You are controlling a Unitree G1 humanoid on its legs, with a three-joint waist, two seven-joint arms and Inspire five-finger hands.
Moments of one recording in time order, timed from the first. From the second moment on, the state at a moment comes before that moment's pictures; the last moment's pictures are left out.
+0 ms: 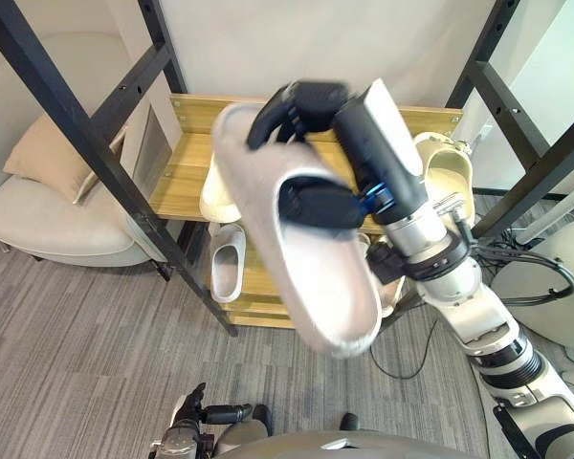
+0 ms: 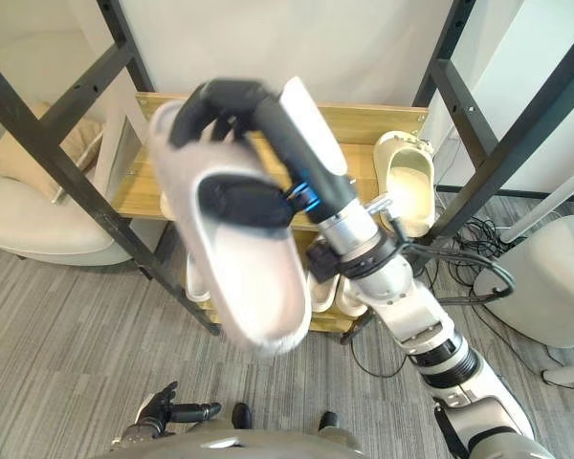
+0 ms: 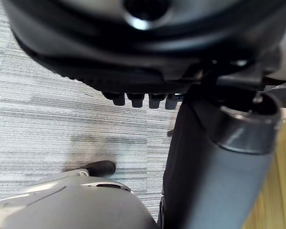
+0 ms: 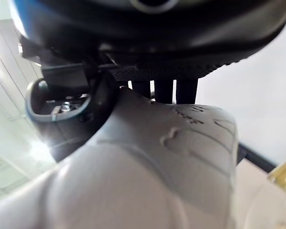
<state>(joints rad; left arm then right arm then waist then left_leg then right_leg) 0.11 0.17 -0.02 1.06 -0.03 -0.08 0.08 -0.41 -0.51 0.47 -0.42 0.05 -0.26 -0.02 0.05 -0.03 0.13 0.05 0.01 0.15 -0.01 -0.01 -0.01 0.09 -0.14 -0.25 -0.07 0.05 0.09</state>
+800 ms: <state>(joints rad) -0.12 0.19 -0.11 1.00 -0.04 -0.17 0.10 -0.38 -0.52 0.69 -0.10 -0.11 -0.21 0.03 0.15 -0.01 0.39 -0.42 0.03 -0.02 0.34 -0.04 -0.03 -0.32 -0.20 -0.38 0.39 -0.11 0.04</state>
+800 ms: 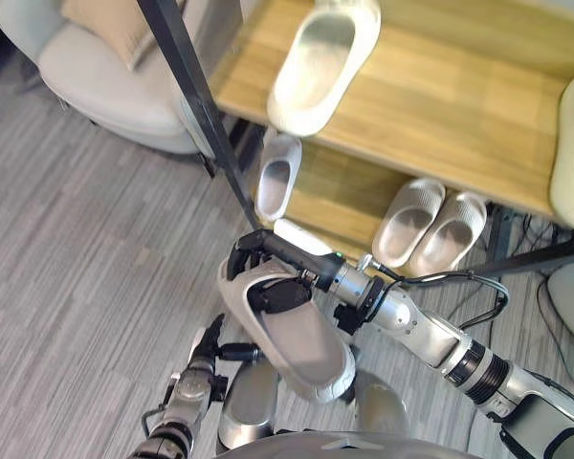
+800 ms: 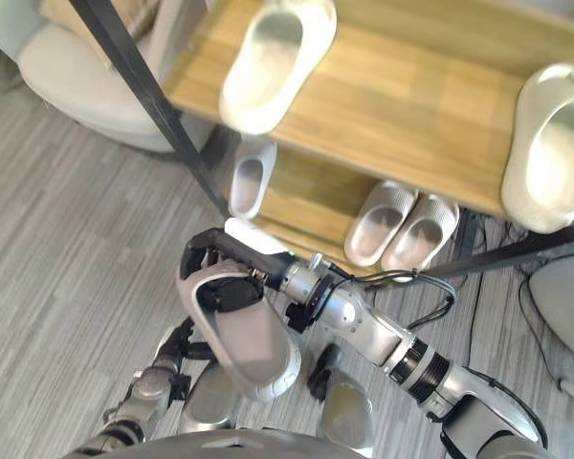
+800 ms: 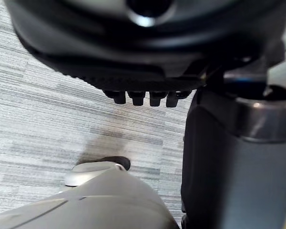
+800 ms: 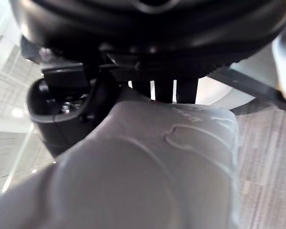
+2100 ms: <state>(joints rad) -0.27 0.11 0.02 0.72 -0.17 -0.23 0.11 -0.88 -0.45 0.22 0.26 -0.37 -0.07 -0.48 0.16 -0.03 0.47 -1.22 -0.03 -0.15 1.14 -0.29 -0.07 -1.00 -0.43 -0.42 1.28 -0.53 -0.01</state>
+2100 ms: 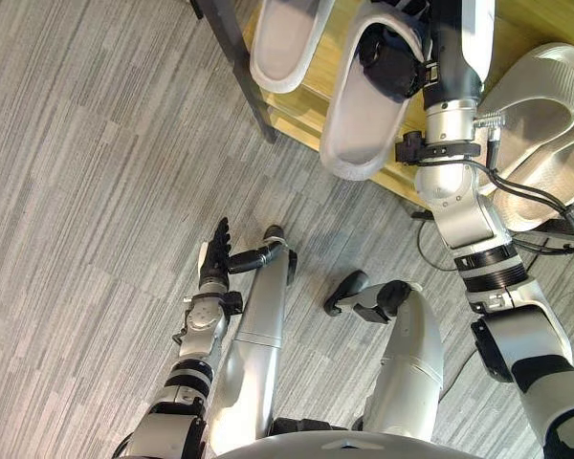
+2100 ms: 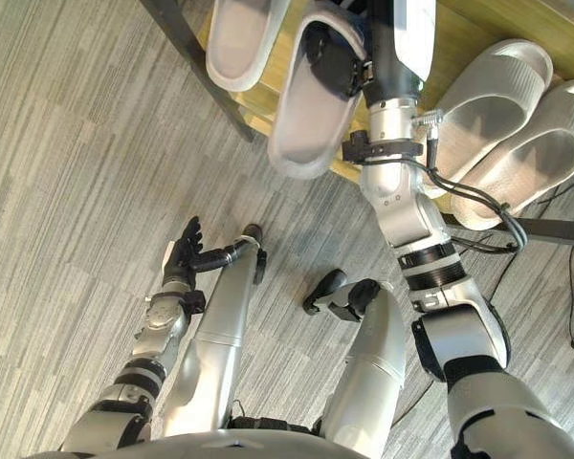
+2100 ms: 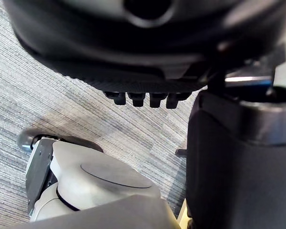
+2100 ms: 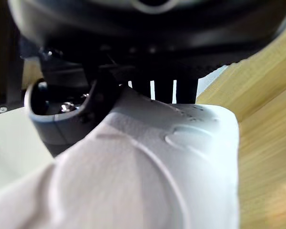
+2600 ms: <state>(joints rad) -0.27 0.11 -0.02 0.70 -0.22 -0.24 0.11 -1.06 -0.48 0.22 0.43 -0.28 -0.05 -0.49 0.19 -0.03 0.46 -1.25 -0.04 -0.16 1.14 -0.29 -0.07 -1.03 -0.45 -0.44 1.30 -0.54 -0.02</state>
